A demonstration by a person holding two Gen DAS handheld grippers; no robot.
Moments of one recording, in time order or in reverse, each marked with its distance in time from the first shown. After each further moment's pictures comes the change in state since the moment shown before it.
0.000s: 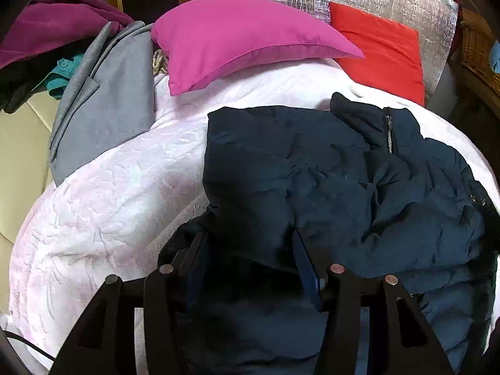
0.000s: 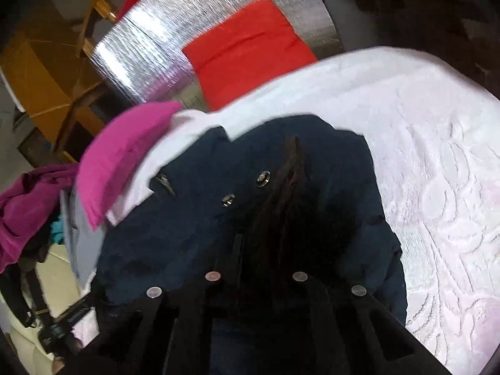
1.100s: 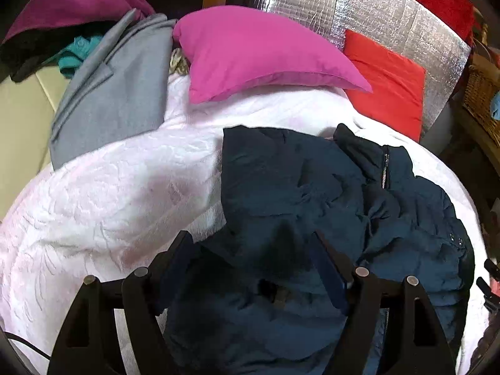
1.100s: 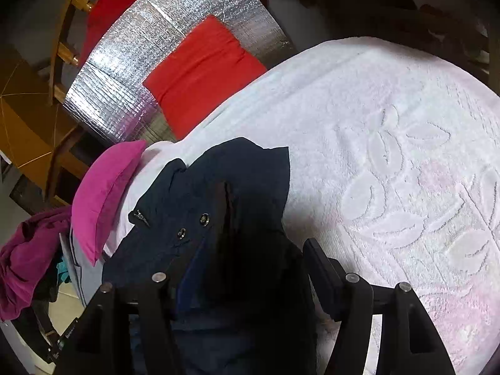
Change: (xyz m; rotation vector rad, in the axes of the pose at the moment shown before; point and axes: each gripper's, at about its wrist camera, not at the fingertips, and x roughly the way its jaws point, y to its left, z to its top) left arm -0.014 0.032 0.014 -0.132 -0.047 -0.082; right arm -0.047 -0.066 0.014 0.185 -0.079 0.020
